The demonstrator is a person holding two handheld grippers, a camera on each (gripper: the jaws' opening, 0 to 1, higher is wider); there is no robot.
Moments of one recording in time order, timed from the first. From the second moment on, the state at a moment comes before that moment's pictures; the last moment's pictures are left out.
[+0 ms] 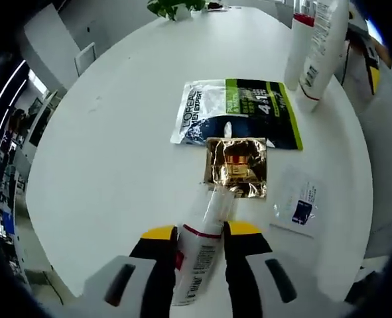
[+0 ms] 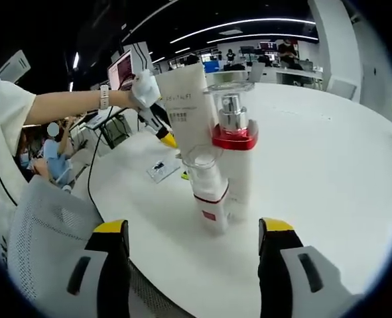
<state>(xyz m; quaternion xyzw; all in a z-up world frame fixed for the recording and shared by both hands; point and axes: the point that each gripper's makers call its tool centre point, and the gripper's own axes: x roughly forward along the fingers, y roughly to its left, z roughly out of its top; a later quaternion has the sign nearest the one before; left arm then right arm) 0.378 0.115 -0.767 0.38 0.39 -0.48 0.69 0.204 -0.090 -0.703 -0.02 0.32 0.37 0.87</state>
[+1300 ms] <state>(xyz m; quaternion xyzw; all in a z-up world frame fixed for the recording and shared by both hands) 0.317 0.097 -0.696 0.31 0.28 -0.44 0.79 0.196 -0.092 -0.682 -0.01 0.29 0.39 0.87</state>
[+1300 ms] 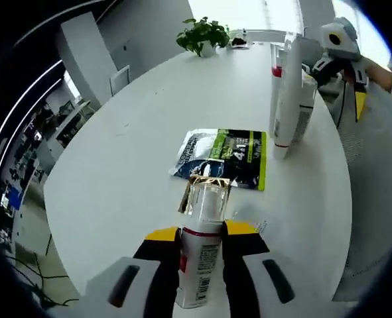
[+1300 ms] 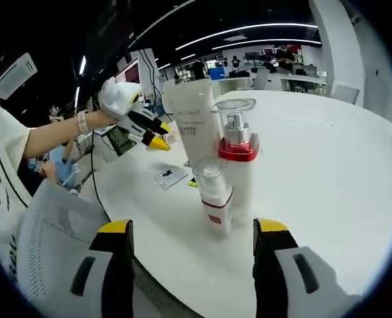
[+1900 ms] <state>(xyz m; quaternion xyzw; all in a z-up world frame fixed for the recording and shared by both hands) 0.263 0.051 -0.638 0.20 0.20 -0.45 0.85 0.195 -0.090 -0.618 0.00 0.21 0.38 0.90</state>
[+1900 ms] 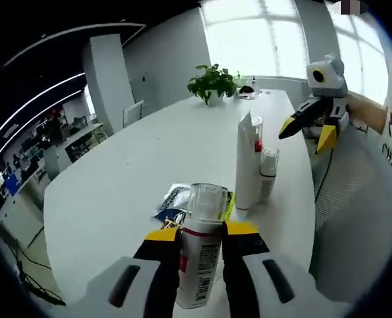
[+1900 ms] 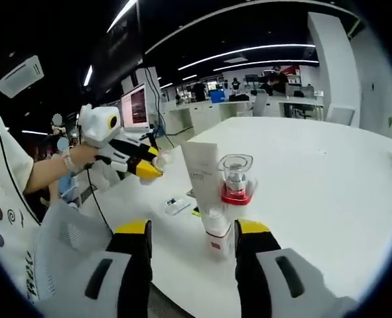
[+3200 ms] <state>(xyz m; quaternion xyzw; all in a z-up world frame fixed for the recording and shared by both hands) 0.193 -0.007 -0.606 0.12 0.15 -0.49 0.85 0.190 -0.025 -0.593 0.10 0.19 0.45 0.87</state>
